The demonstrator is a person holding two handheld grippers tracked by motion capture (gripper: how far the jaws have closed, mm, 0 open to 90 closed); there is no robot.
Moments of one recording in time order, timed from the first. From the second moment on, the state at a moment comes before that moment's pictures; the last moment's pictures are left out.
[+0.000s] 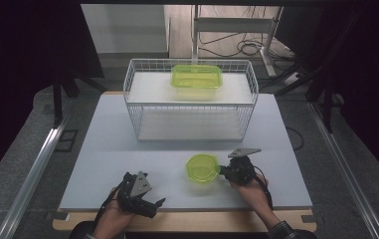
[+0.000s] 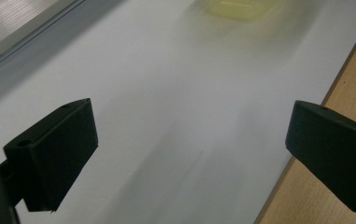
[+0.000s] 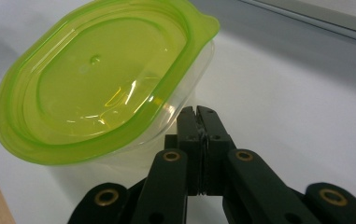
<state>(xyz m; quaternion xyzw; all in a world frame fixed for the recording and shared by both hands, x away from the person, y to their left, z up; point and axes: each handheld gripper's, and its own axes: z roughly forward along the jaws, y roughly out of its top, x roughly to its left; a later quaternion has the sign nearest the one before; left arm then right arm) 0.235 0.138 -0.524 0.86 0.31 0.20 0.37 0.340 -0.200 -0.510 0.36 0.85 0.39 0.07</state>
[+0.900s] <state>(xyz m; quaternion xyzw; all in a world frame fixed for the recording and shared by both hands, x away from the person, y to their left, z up) 0.233 0.138 -0.522 0.86 0.31 0.19 0.37 0.350 -0.175 -0.507 0.32 0.86 0.37 0.11</state>
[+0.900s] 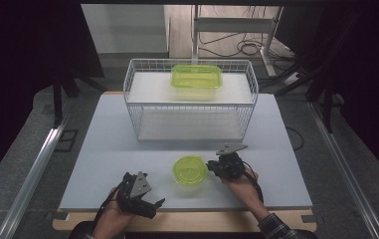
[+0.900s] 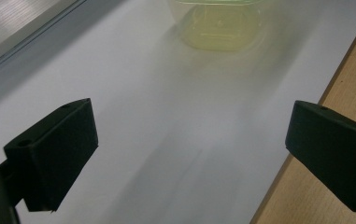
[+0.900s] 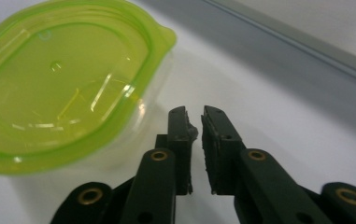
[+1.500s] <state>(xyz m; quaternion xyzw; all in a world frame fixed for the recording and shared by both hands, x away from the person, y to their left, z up) 0.230 0.142 -0.518 0.85 0.32 0.18 0.38 0.329 -0.203 -0.488 0.31 0.86 0.39 0.12</state>
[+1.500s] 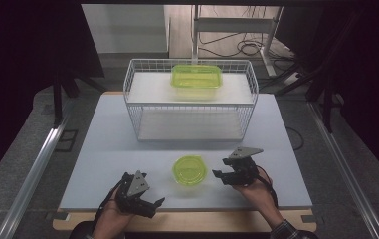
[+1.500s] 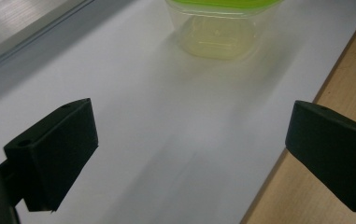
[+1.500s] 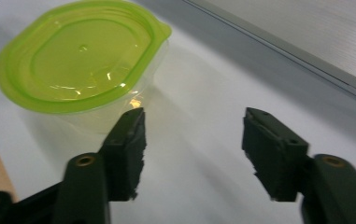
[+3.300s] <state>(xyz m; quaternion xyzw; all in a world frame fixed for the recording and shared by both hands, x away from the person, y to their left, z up) 0.224 0.144 -0.523 0.85 0.32 0.19 0.37 0.355 -0.190 -0.486 0.37 0.82 0.44 -0.04</state>
